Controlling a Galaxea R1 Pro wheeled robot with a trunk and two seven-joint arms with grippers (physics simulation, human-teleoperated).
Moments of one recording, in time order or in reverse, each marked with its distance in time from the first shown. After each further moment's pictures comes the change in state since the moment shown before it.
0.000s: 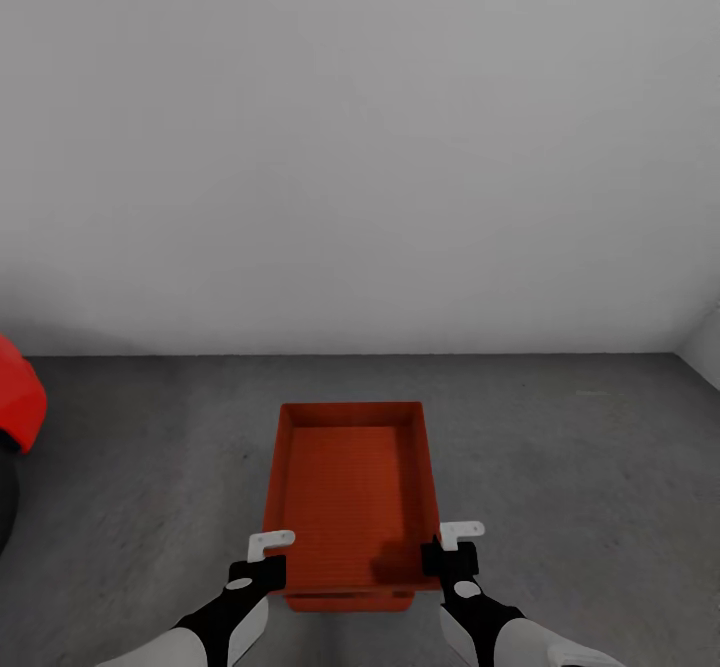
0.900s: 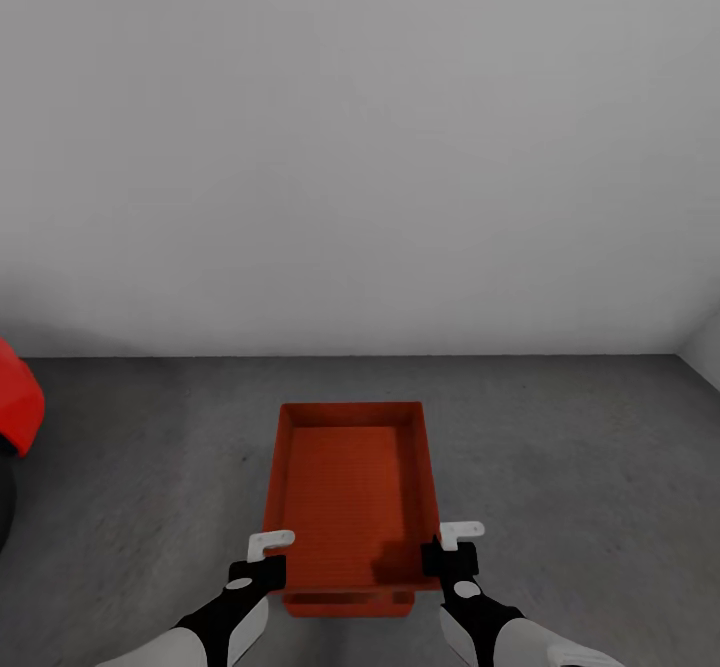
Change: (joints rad) left arm 0.000 0.001 0.000 -0.001 0.000 0.000 -0.001; right arm 0.000 0.001 0.001 0.000 0.000 0.000 -0.002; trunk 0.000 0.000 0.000
